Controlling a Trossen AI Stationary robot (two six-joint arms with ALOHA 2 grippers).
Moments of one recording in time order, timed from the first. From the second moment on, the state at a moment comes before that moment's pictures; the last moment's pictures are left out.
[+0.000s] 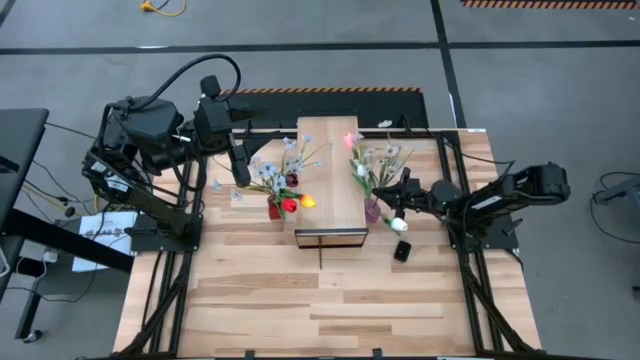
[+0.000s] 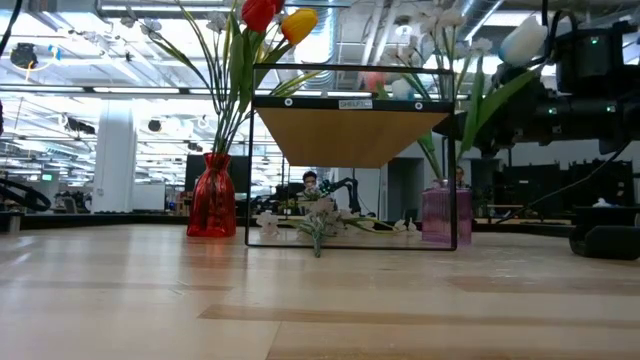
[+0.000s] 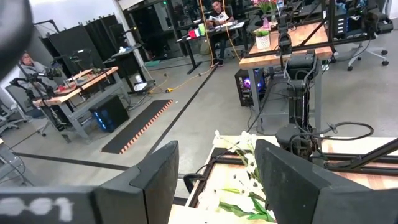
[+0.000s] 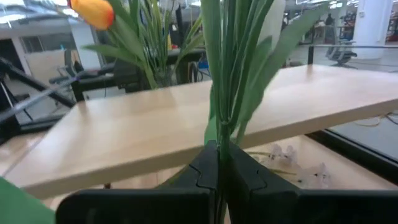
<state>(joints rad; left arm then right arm) -0.18 1.52 2.35 -0.96 -0.61 0.17 -0.21 1.33 0.02 1.32 0.02 0.06</state>
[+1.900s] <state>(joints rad) -0.18 1.52 2.36 -0.96 -0.61 0.11 -0.21 1.41 0.02 1.26 -0.08 -0.03</state>
